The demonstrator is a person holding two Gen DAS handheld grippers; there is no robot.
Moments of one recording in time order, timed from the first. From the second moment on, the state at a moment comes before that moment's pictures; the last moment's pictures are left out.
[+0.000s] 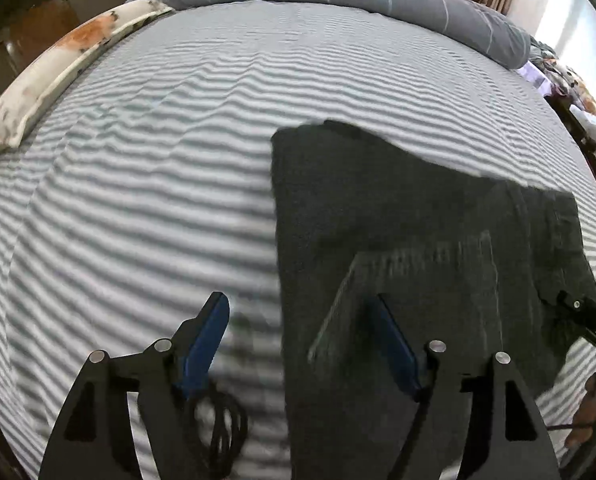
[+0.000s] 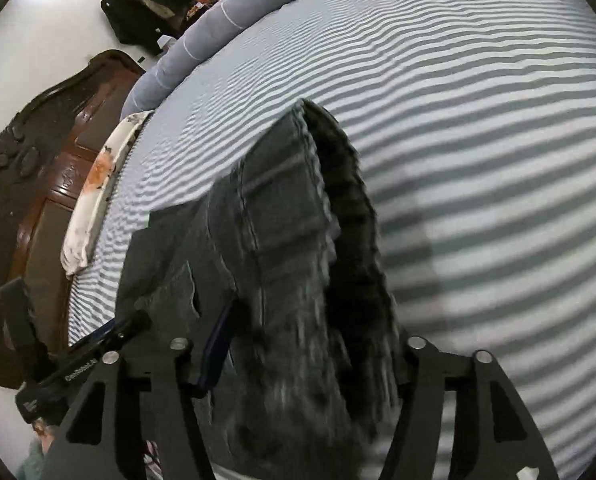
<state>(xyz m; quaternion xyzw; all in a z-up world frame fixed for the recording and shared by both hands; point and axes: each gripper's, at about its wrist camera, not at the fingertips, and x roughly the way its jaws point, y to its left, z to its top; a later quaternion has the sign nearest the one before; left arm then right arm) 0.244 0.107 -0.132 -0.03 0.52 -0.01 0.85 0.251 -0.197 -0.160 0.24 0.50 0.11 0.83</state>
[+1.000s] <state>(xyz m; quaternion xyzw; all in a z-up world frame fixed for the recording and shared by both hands) 0.125 0.127 -0.089 -0.01 0.49 0.03 0.87 0.140 -0.147 -0.103 0.12 0.46 0.03 0.88</state>
